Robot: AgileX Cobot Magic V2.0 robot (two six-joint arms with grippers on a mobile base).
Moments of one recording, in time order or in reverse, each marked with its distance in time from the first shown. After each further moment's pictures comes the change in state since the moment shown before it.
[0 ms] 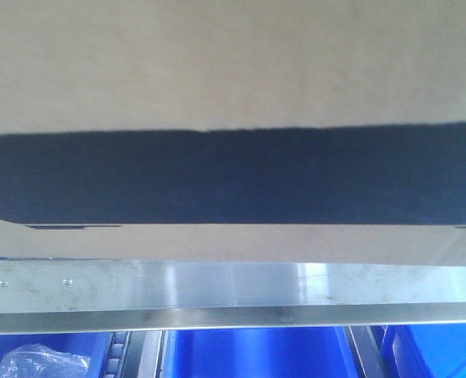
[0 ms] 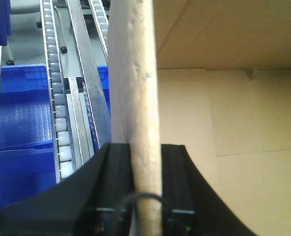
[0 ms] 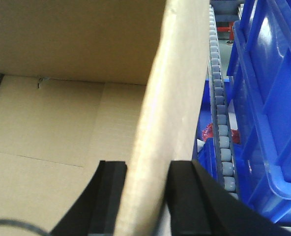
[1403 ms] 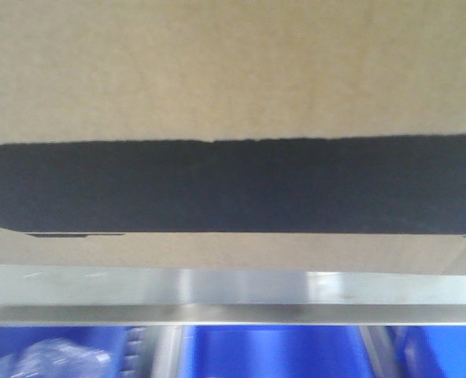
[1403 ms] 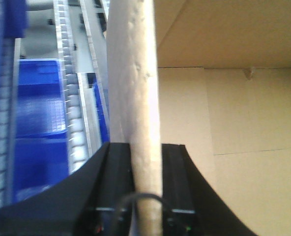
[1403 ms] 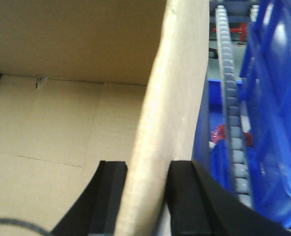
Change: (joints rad) left arm 0.000 0.000 0.002 -0.018 0.000 0.002; right arm 0.000 0.000 -0.002 -0.005 0.010 0.000
